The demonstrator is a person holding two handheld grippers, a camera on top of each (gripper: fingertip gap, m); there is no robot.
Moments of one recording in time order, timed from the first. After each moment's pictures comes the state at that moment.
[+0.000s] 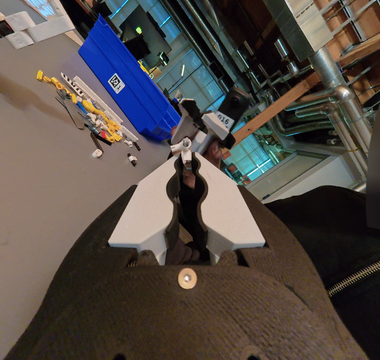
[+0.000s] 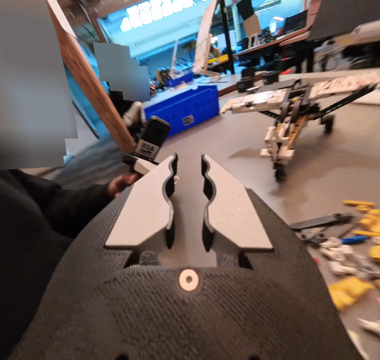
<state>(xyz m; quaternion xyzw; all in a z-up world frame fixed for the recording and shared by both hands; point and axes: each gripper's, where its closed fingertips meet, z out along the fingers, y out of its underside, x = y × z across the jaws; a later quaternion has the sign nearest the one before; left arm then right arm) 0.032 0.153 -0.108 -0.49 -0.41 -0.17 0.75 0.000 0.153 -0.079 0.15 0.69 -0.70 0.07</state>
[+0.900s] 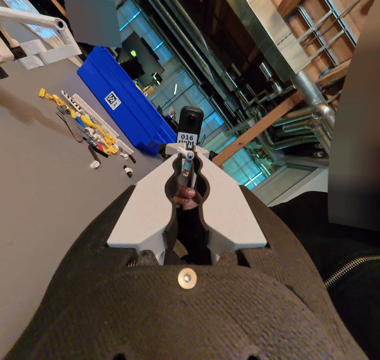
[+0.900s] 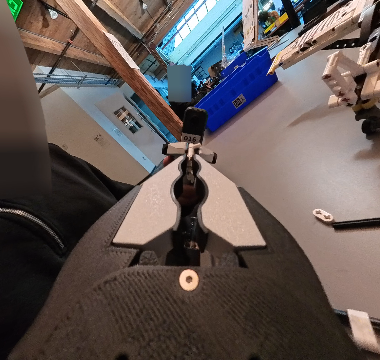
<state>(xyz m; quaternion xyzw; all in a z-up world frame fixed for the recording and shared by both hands) 0.030 0.142 -0.097 -0.45 -0.40 -0.17 0.78 0.029 0.146 -0.096 0.19 0.64 -0.68 0.30</state>
